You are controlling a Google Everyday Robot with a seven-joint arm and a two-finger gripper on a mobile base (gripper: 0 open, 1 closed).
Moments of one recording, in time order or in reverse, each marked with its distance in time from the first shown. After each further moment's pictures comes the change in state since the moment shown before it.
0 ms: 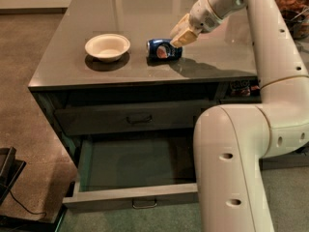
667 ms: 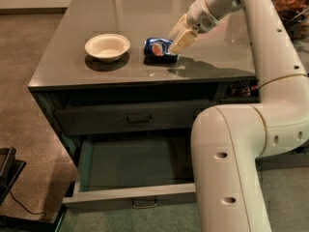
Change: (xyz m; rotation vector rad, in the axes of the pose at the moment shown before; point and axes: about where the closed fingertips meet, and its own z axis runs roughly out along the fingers) arm -0.003 -0.009 0.009 0.025 -0.007 -0.009
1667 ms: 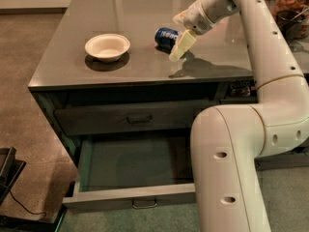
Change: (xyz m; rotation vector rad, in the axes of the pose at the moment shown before) arm 0.003 -0.013 0.015 0.030 -0.024 0.032
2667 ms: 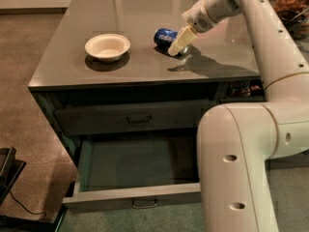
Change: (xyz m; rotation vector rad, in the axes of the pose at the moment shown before) arm 0.013 -0.035 -0.007 0.149 0.011 0.138
